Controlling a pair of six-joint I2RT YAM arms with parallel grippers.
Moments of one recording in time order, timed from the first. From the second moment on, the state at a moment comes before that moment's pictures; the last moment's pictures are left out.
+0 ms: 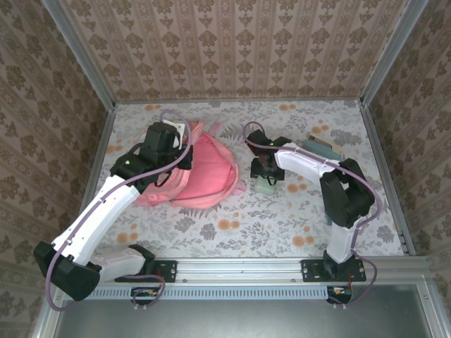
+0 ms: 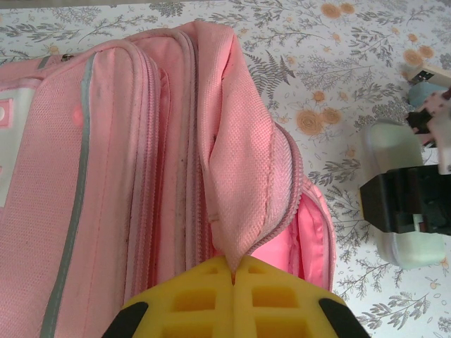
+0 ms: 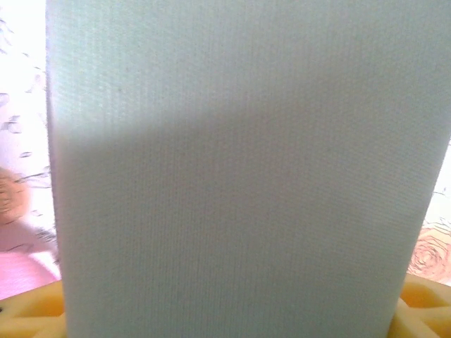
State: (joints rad) left arm -0.59 1.15 1.20 -0.74 -0.06 -0.31; right arm 0.56 1.82 1.33 -0.83 0.20 0.69
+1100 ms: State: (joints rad) left arm -0.59 1.15 1.20 -0.73 -0.03 -0.37; right arm 0.76 2.28 1.92 -0.54 -0.15 0.97
